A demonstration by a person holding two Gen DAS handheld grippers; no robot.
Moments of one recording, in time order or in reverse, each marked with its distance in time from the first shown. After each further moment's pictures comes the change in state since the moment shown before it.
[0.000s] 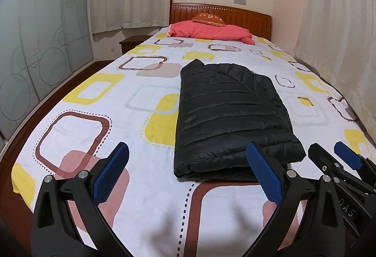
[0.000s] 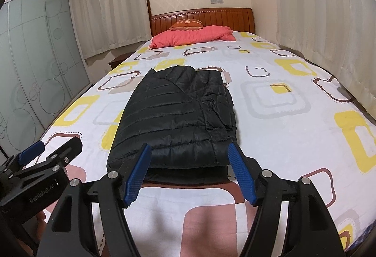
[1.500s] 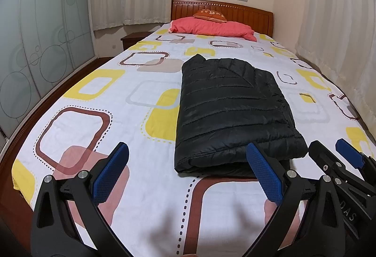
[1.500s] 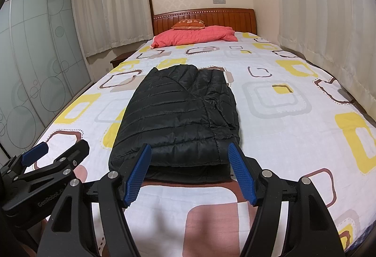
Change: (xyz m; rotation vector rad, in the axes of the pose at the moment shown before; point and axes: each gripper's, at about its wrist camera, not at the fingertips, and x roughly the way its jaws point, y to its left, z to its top) left arm 0.002 -0.005 -0.008 -0.009 0.018 0.010; right arm -0.004 0.002 -0.002 -0.007 -0.001 0.005
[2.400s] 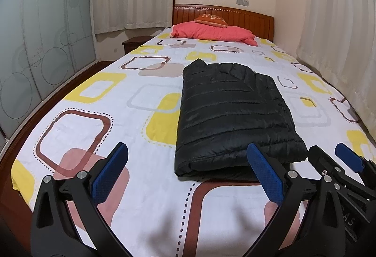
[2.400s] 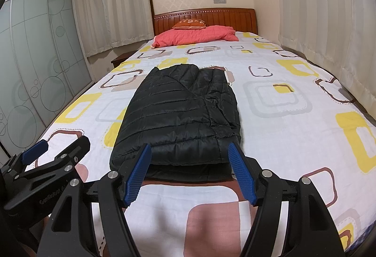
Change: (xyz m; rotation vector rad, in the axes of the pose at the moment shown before) left arm 0.001 0.003 0.001 -0.006 -0.030 0.003; right arm 0.000 -0.002 0.000 -0.003 -0.001 0.003
